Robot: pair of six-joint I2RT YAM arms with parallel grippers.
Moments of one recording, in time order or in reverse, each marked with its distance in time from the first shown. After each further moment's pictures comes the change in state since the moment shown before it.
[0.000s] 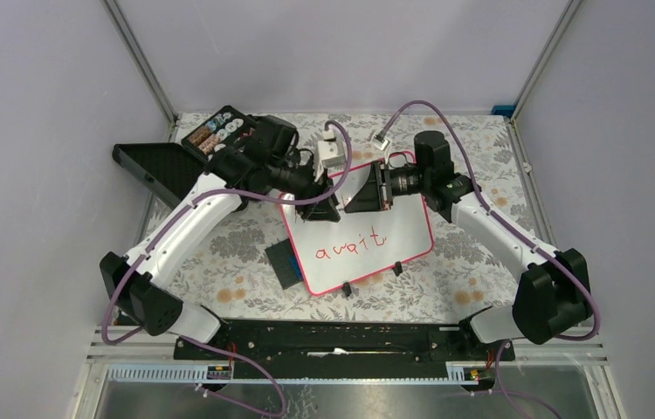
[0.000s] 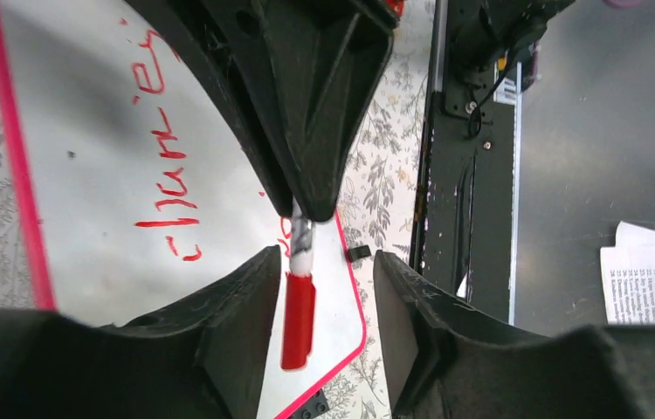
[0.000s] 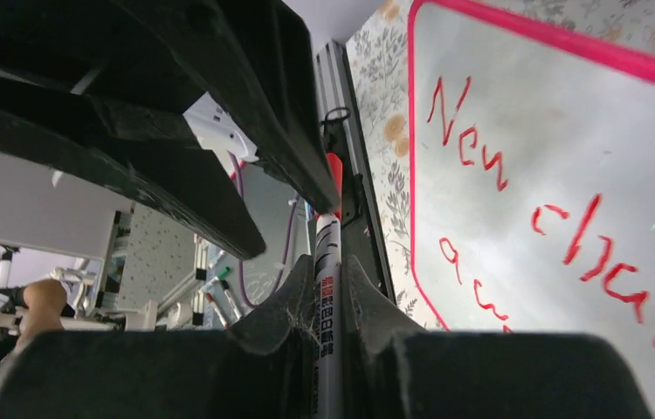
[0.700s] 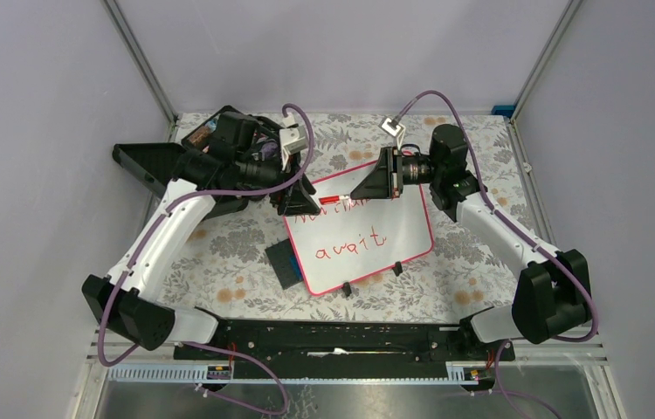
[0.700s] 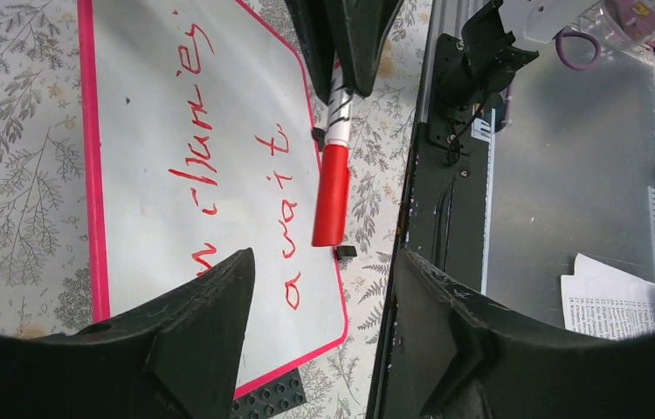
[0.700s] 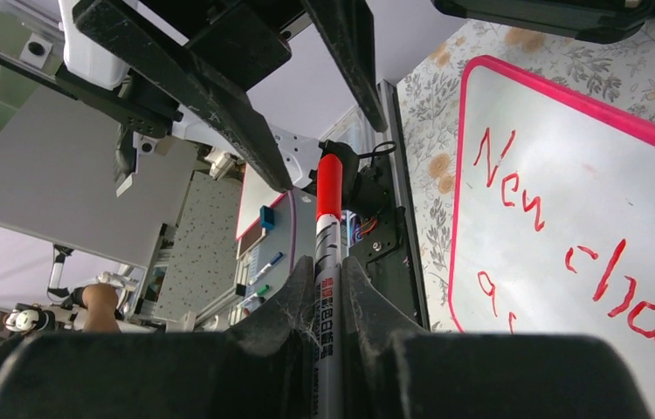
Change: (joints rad) left arm 0.194 -0.106 -0.050 0.018 0.170 -0.055; right arm -0.081 -0.004 -0.039 0.389 -0.118 0.335
